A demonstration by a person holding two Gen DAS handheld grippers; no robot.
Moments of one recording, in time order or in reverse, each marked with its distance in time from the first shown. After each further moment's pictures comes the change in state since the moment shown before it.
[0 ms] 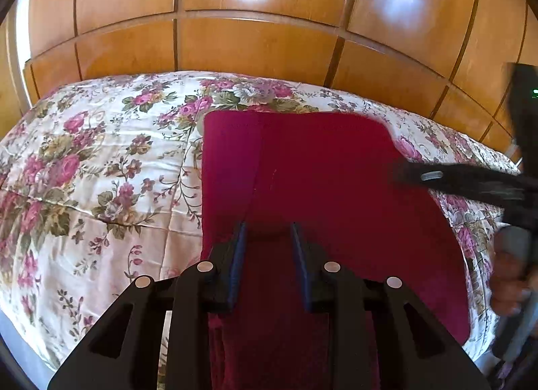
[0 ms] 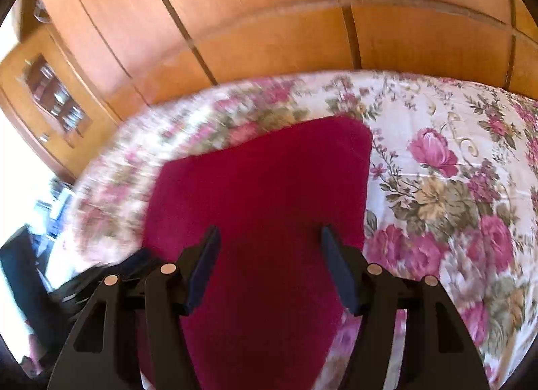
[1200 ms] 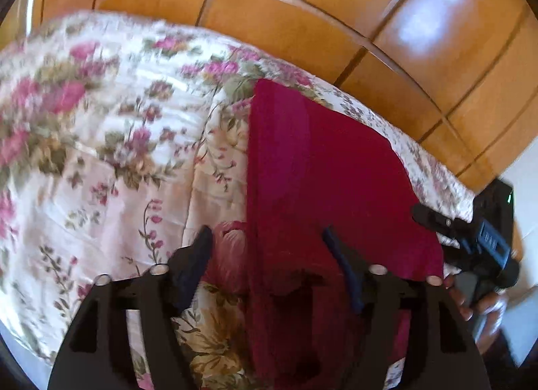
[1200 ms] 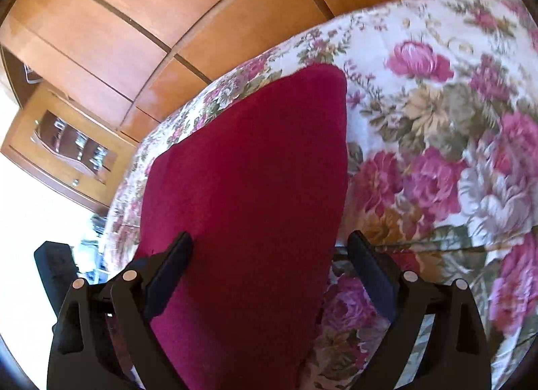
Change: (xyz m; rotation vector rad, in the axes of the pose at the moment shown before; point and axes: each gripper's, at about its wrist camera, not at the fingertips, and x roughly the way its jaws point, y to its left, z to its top) left arm 0.000 0.067 -0.011 -0.269 0.105 -0.203; right arm 0.004 -0.057 -0.038 0.268 0.023 0.255
